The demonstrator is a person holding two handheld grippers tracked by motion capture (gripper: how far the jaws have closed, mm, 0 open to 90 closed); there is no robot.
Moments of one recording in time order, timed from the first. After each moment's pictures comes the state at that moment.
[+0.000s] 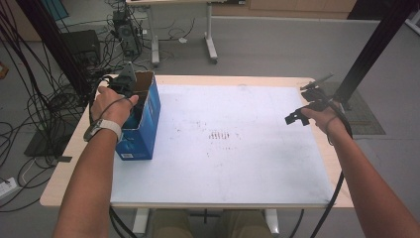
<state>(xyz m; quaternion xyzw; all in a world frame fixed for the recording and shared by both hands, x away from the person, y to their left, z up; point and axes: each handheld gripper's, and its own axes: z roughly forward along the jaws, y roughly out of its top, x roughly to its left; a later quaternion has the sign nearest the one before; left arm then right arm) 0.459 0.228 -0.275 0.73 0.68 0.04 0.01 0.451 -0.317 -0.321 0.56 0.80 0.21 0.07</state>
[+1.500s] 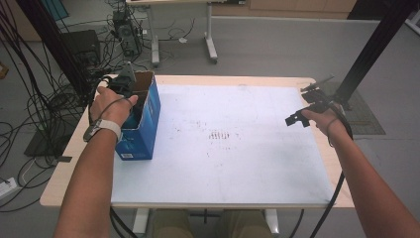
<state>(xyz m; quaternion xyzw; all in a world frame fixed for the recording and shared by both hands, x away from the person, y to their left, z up) 0.458 0.229 -0.275 0.73 0.68 0.04 0.02 0.448 -0.319 -0.324 0.56 0.80 0.21 0.07</state>
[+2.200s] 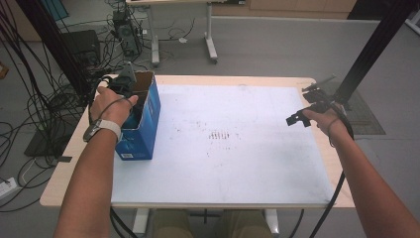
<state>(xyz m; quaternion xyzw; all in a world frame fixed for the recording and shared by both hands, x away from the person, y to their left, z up) 0.458 0.229 -0.275 0.73 0.68 0.04 0.01 0.448 -0.323 -0.323 0.57 0.79 0.21 0.07</state>
